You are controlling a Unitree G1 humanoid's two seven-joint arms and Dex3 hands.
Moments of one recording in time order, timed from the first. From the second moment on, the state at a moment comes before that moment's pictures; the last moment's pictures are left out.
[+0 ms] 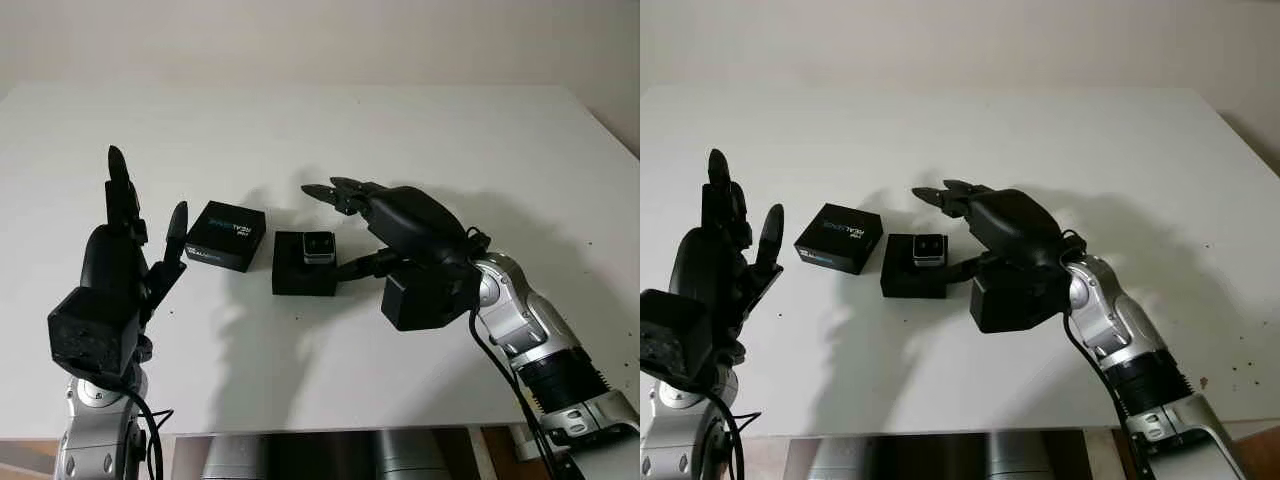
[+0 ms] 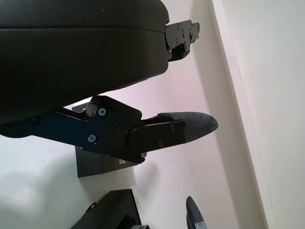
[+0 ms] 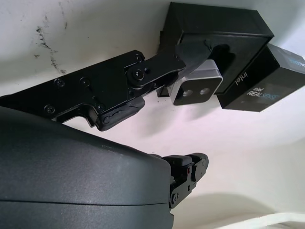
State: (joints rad) left arm 0.01 0.16 0.18 -0.33 0.08 0.10 0.04; right arm -0.53 -0.45 0.29 0.28 -0.59 -0.30 0.16
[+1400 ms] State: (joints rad) left arm 0.01 0.15 0.17 -0.32 0.08 0.10 0.04; right arm -0.52 -0.41 0.27 0.37 -0.49 -0.36 0.12
